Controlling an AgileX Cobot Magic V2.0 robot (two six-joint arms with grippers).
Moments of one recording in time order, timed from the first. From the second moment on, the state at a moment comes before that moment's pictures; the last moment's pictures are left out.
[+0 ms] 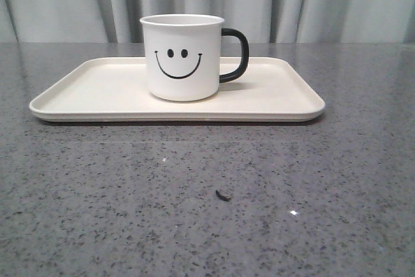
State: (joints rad) left arm 0.03 0.00 0.00 0.24 -0.03 -0.36; right arm -0.09 -0.01 0.01 0.41 0.34 -0.40
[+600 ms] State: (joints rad) left arm 0.03 0.00 0.00 0.24 -0.03 -0.36; right arm -0.09 -0.01 0.03 0.05 0.34 0.08
